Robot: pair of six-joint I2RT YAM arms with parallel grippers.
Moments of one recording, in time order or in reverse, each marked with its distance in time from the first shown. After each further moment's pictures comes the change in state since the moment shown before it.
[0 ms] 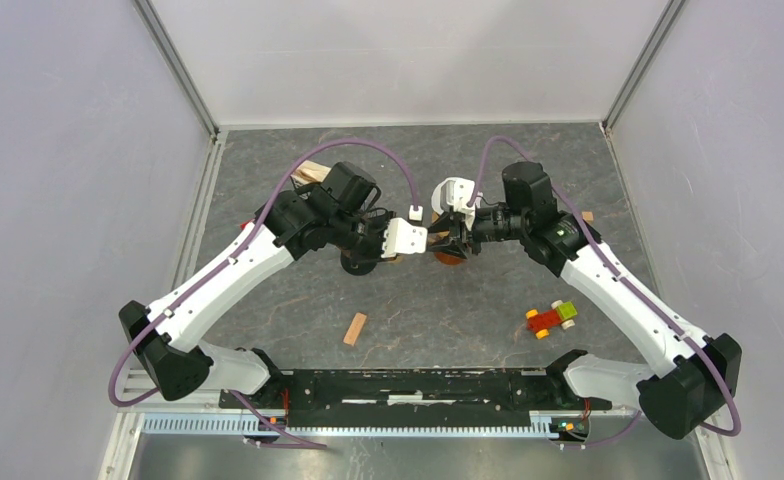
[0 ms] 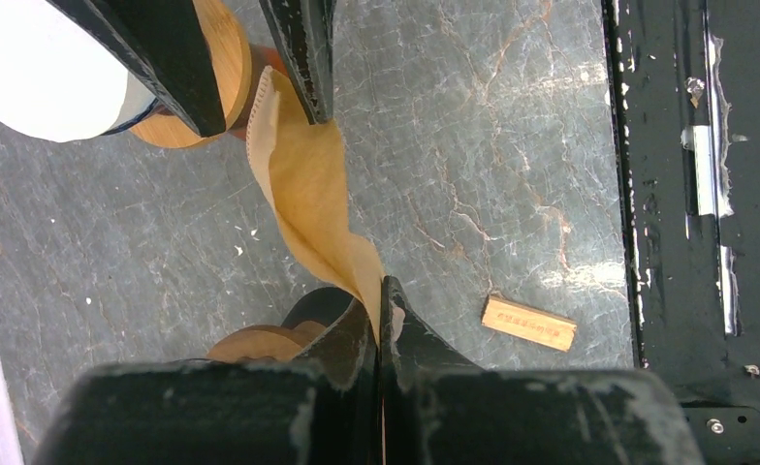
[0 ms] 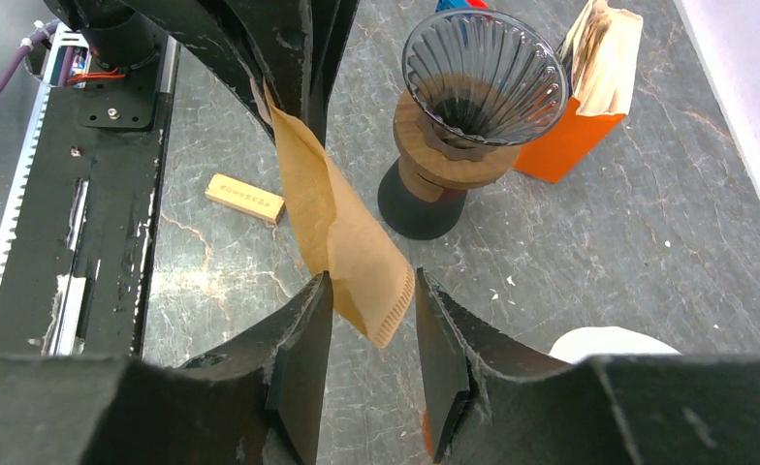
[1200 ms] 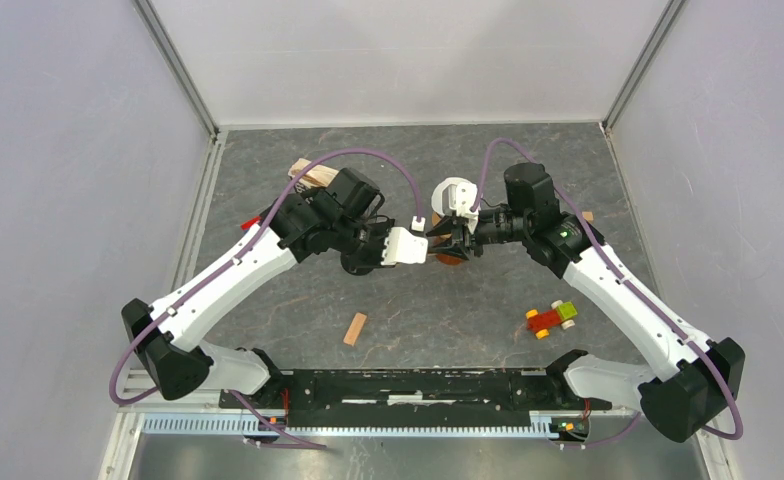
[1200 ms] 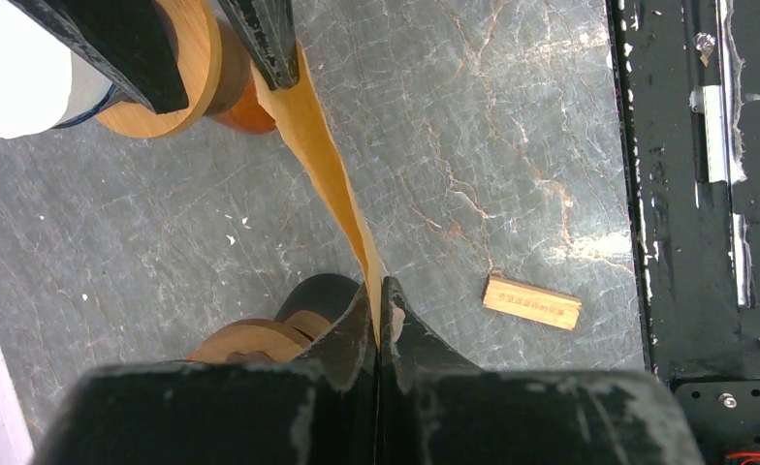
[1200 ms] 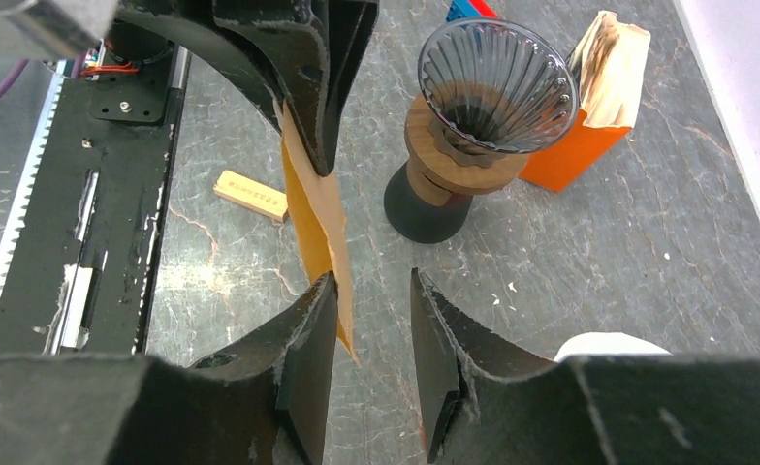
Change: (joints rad) left arm -0.016 0.002 -0.023 -0.026 -0.035 0.051; right arm 0.000 -0.016 0.000 -0.026 -0.019 -0.039
